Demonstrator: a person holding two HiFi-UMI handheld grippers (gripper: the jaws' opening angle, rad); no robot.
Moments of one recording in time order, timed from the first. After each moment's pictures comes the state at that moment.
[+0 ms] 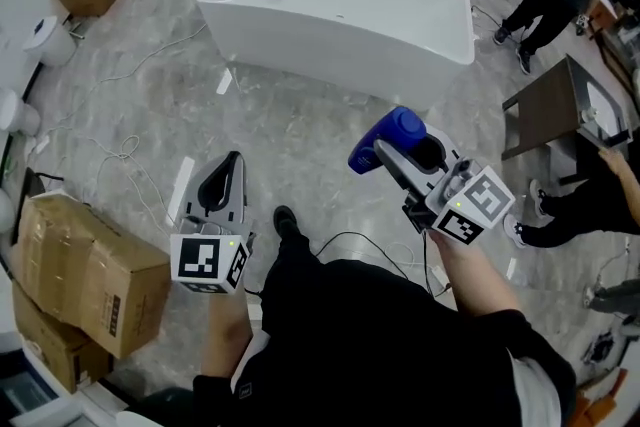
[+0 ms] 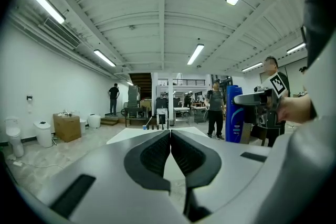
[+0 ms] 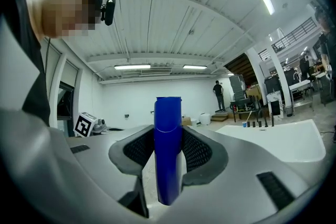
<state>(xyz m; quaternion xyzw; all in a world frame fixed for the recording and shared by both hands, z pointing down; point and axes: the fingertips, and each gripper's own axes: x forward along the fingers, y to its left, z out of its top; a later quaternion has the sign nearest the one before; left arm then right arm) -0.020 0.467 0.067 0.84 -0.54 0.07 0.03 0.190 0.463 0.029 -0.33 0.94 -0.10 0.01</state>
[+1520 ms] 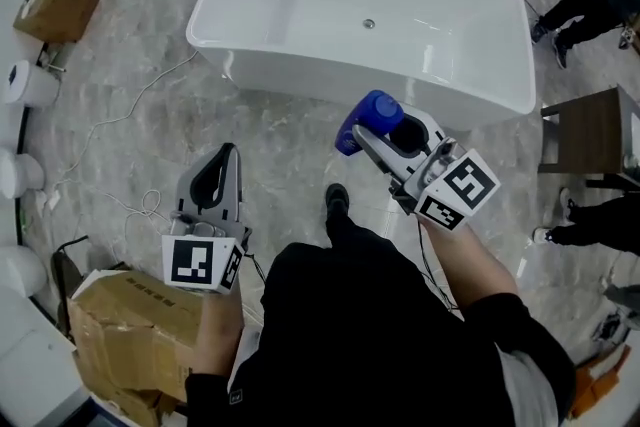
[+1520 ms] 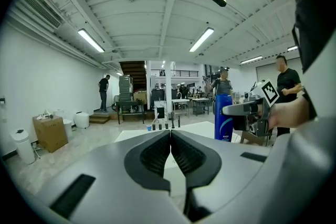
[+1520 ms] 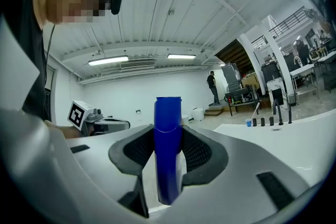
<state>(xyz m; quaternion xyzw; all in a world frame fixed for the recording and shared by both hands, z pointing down) -0.140 -0.077 0.097 0.87 -0.48 0.12 0.04 0.042 -0.082 0.099 -0.35 0.93 -0.14 0.00</state>
